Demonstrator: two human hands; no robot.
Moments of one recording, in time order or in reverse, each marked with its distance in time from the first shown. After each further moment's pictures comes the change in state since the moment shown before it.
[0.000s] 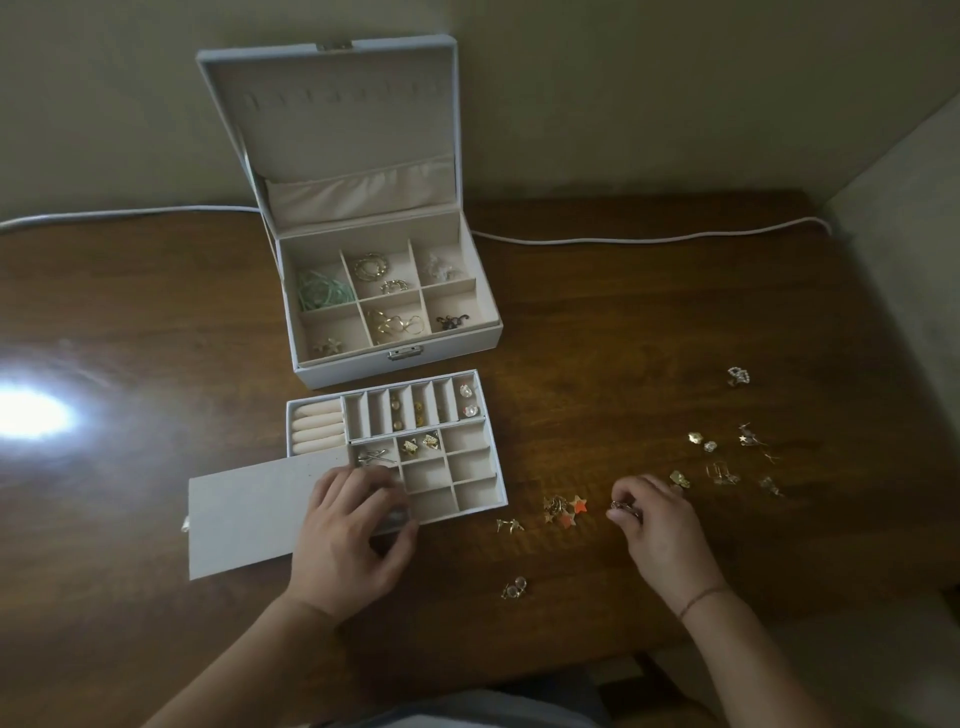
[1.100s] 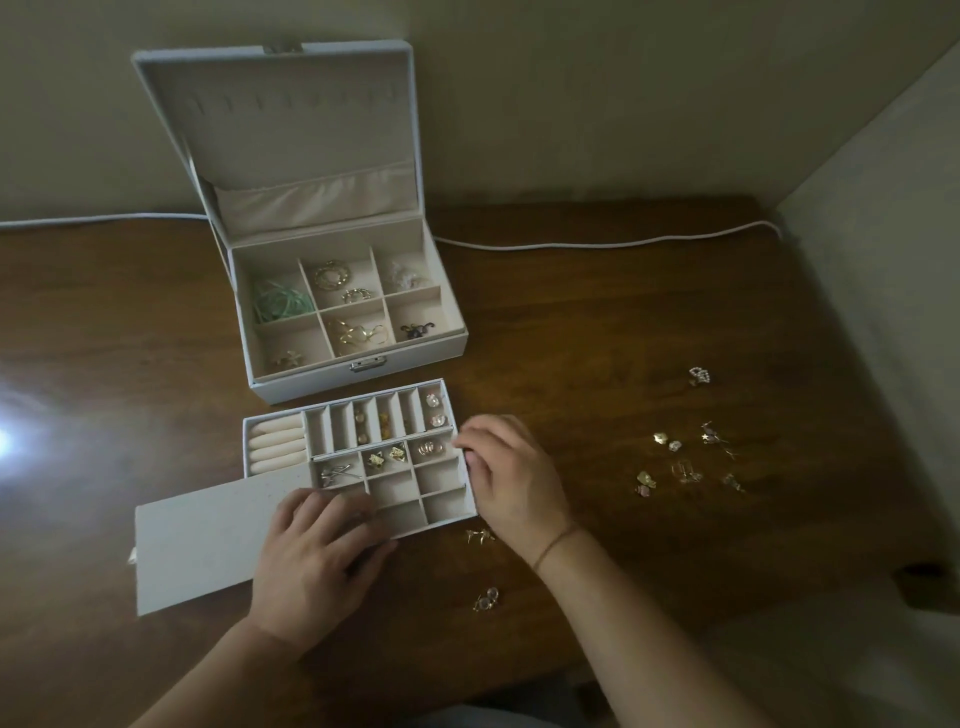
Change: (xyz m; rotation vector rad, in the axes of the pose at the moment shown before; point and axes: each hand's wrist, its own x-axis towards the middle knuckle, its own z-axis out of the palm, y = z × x) left_hand 0.002 -0.004 0.006 0.214 0.004 0.181; right_hand 0.035 -0.108 0.025 0.092 0.137 -0.484
